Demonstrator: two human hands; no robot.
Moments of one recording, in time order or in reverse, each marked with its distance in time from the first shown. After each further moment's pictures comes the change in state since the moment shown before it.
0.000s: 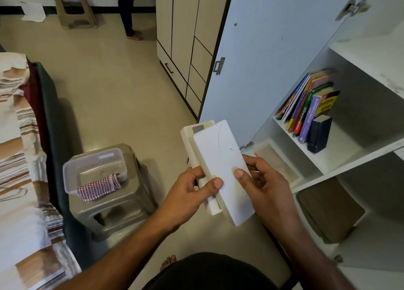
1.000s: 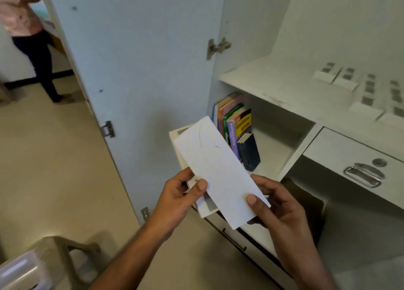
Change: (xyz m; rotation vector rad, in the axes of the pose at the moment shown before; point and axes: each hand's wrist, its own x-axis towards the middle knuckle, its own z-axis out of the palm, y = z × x) left_hand 0.156 0.053 0.158 0.008 -0.222 0.152; right_hand 0.018 0.063 -0.179 0.488 0.362 -0.003
